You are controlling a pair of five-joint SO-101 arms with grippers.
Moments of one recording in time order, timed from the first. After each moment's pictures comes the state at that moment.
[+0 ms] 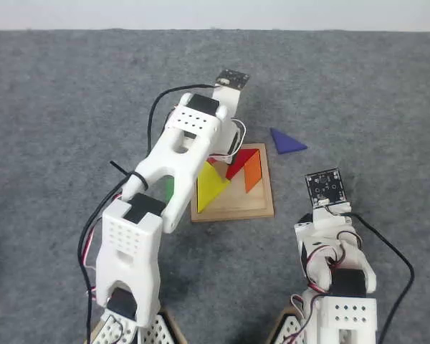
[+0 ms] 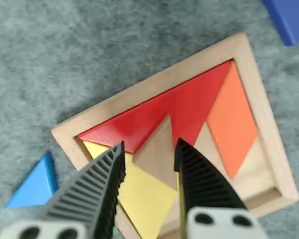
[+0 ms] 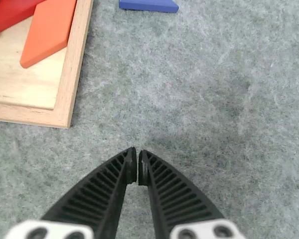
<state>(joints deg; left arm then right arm) 16.3 33.9 -16.8 79.4 6.7 -1.7 -90.1 89.5 58.9 14.1</state>
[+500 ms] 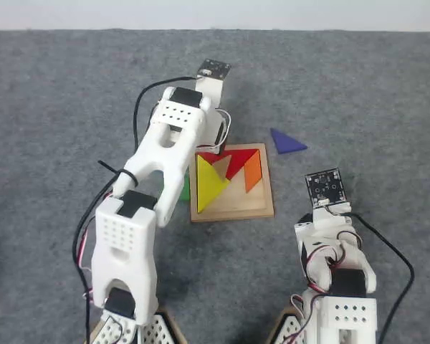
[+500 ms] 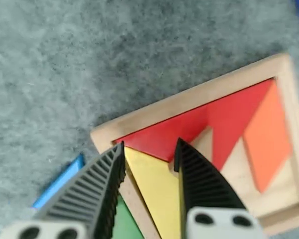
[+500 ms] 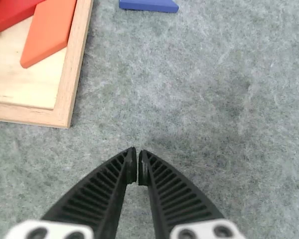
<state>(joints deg) 11.7 35.9 -19.2 79.3 6.1 -1.7 -90.1 89.5 58.9 14.1</state>
